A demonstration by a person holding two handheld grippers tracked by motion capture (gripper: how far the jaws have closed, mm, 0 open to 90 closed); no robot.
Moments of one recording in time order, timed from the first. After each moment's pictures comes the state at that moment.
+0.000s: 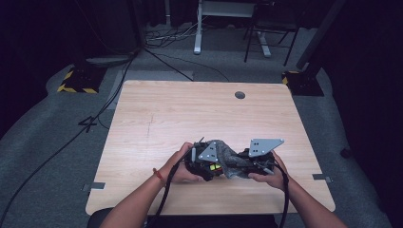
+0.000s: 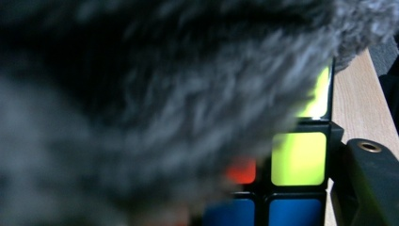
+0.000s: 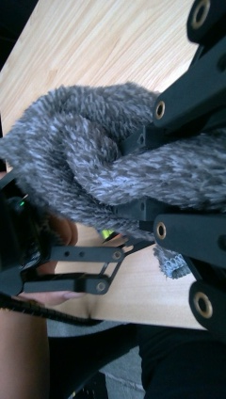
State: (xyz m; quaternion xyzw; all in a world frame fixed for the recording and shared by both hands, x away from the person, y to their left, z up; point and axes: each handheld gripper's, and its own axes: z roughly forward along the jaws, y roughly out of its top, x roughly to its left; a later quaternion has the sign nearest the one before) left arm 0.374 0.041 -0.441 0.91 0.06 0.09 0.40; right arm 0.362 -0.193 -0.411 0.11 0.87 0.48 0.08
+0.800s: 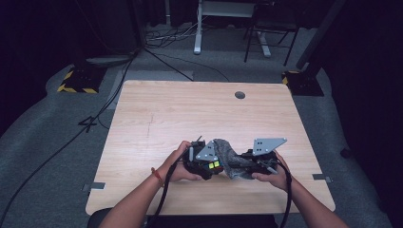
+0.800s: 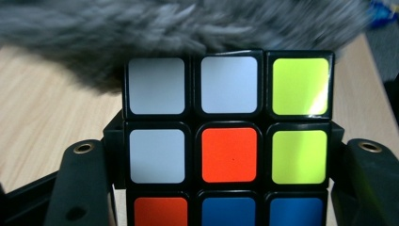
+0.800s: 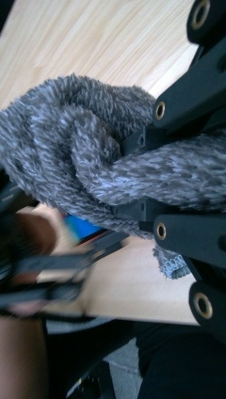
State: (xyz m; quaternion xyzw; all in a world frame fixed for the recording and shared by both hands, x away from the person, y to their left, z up) left arm 0.370 0.037 -0.441 0.91 0.05 0.10 0.39; right arm 0.364 -0.202 -0.417 0.12 0.86 0.49 0.05
